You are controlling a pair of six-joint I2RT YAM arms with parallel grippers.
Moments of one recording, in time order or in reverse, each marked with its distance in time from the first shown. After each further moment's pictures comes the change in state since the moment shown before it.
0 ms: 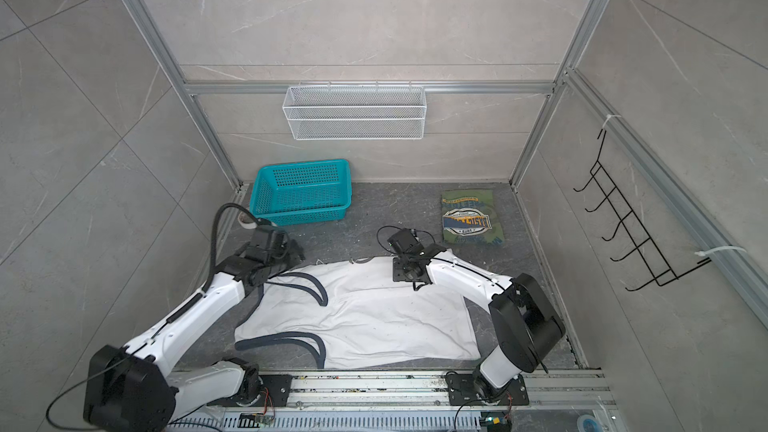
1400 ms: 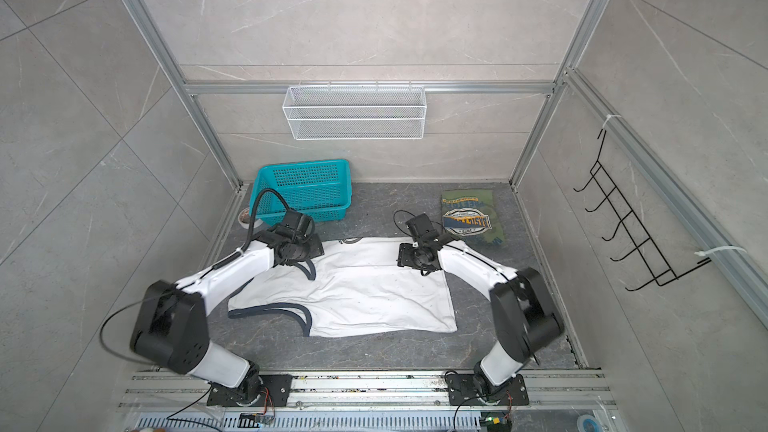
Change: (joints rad) left arm -0.027 0.178 0.185 -0.075 -0.004 0.110; right arm -0.121 -0.064 0.031 0.045 -0.173 -0.036
